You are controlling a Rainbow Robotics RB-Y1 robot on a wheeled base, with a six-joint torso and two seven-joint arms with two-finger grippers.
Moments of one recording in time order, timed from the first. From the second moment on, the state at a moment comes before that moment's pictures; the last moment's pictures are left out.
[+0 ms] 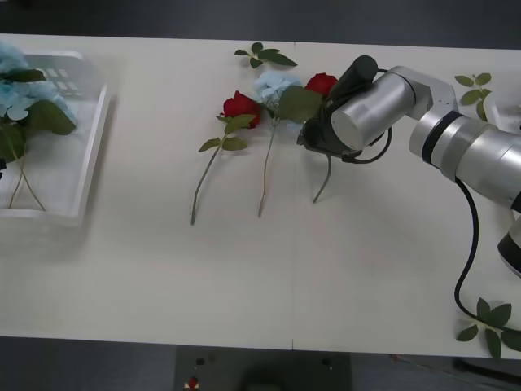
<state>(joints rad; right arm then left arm) -1.10 -0.51 0.98 -0.92 -0.91 0.85 0.68 -0.52 1.08 -0.43 -0.81 1.82 0.62 -2.22</state>
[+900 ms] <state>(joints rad) -1.04 -0.51 0.98 -0.92 -0.83 0.78 0.68 -0.52 1.08 -0.38 -0.81 1.75 0.70 -2.22</state>
